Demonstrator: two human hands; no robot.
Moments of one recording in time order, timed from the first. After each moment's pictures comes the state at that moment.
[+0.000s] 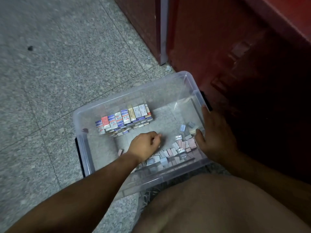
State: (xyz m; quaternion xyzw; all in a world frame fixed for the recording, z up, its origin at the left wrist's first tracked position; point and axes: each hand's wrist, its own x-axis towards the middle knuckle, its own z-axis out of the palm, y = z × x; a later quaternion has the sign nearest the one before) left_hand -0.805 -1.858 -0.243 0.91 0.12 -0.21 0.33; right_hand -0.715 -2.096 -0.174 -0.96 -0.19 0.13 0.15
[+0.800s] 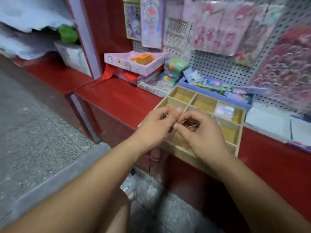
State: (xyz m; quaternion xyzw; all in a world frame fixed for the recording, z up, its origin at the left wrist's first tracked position) left_hand -0.735 -2.143 0.153 0.74 -0.16 -0.05 0.65; right_hand -0.769 -2.291 0.147 -0.85 -0.07 -0.14 0.51
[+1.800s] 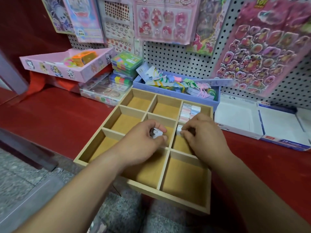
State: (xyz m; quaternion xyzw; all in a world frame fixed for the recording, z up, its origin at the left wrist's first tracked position) left_hand -0.657 -2.238 0.105 0.79 -0.18 -0.21 0.54; right_hand -0.709 -2.436 0.097 -0.97 0.09 -0.13 0.20
